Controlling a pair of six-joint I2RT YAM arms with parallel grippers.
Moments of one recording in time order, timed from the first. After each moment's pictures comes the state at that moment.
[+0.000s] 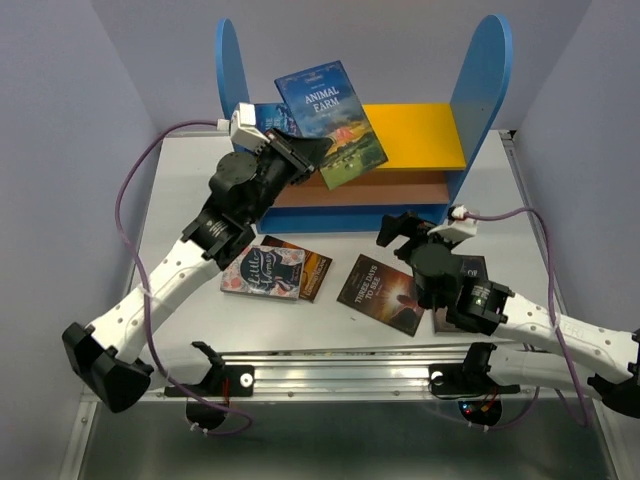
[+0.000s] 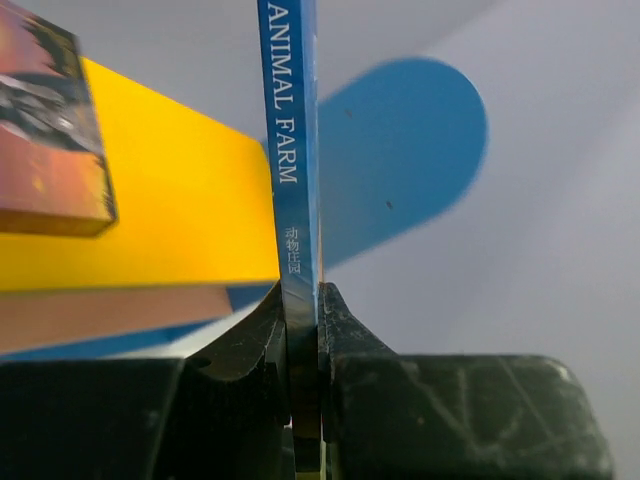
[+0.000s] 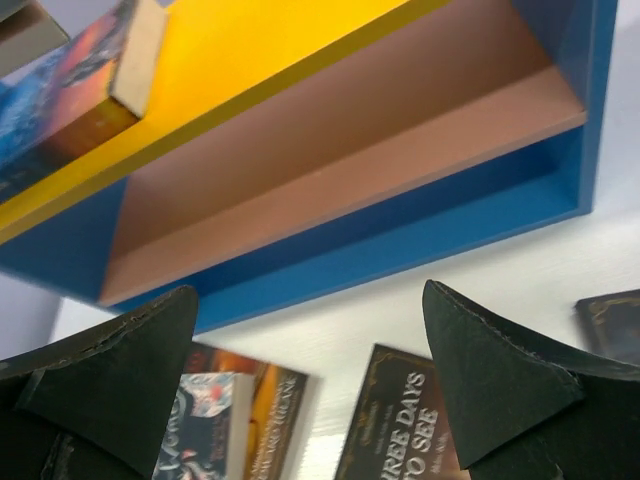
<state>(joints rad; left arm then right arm) -0.67 1.16 1.22 0.08 -0.10 -0.97 1.11 0.89 0.79 -0.10 1.11 0.71</state>
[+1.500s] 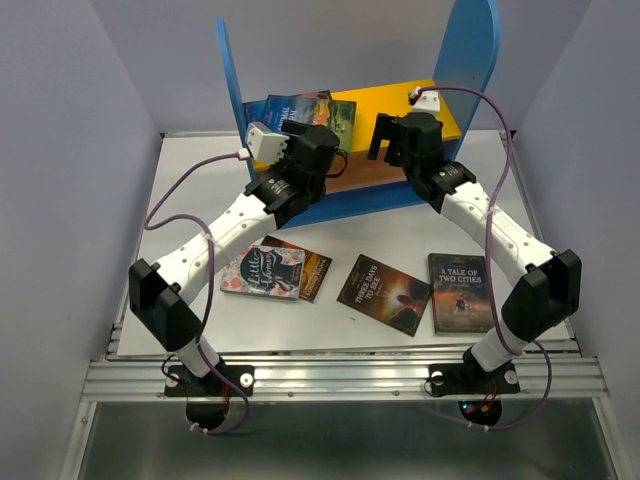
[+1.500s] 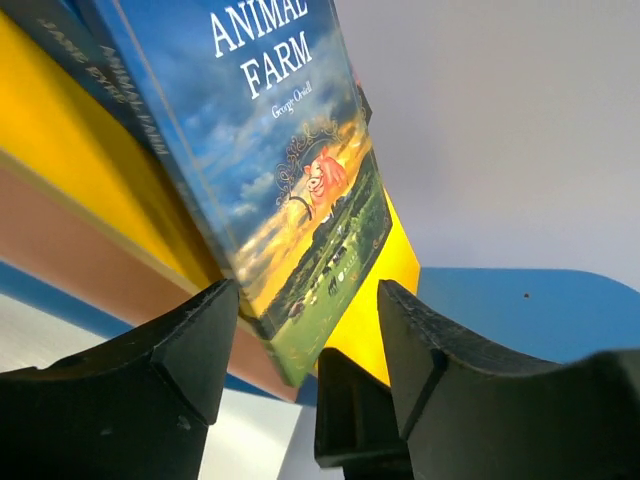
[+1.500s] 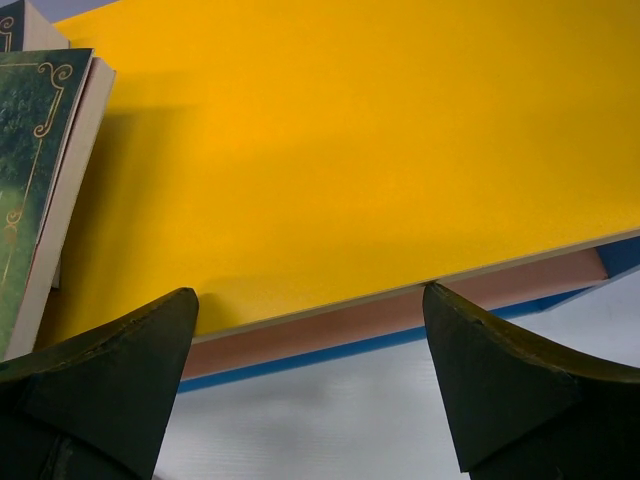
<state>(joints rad) -0.77 1.63 1.65 -0.43 -0.85 -1.53 0.48 1.61 1.52 -0.22 0.38 0.33</state>
